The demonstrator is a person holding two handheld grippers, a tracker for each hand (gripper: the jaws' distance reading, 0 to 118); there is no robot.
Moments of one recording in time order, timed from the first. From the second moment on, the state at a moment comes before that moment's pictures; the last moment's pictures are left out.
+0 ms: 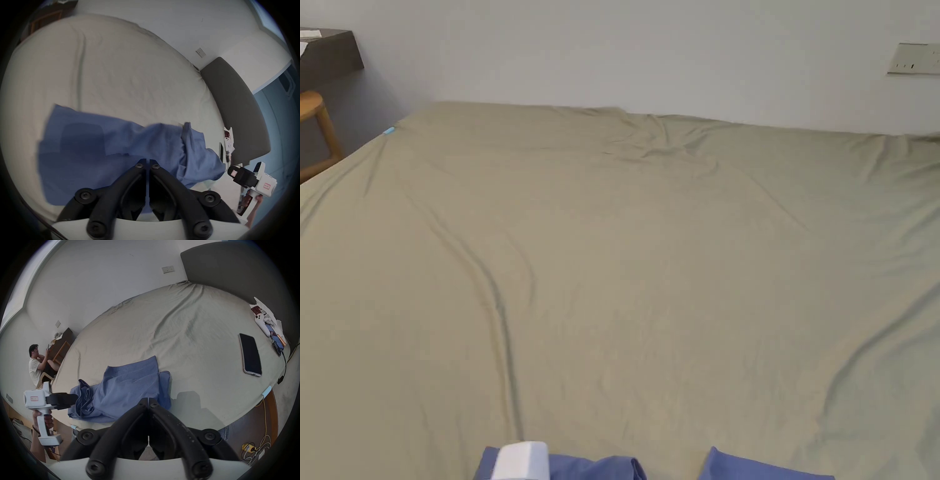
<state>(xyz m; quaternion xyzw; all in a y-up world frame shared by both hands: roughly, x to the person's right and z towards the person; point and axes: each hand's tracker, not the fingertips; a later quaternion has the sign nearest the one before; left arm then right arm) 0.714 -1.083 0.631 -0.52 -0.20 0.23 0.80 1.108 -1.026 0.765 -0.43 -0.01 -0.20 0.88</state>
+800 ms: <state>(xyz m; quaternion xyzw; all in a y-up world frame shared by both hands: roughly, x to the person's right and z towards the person) 0.540 -1.066 0.640 -0.41 -0.09 0.33 0.85 1.097 -1.010 0.756 -0.42 0.01 -0.18 0.89</state>
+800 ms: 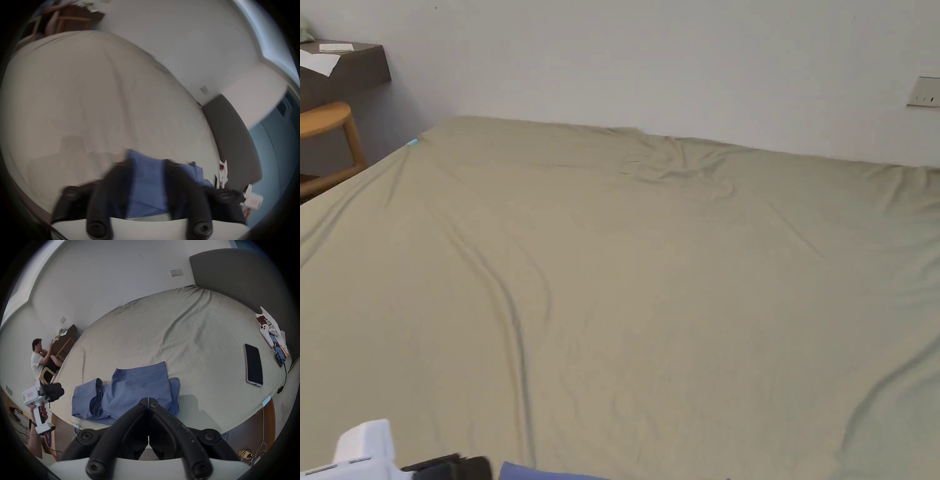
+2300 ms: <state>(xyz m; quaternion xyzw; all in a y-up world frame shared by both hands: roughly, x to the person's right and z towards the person) 0.682 -0.994 0.647 -0.48 -0.15 0.16 0.85 1.101 -1.026 0.761 -0.44 0.01 -0.20 0.88</state>
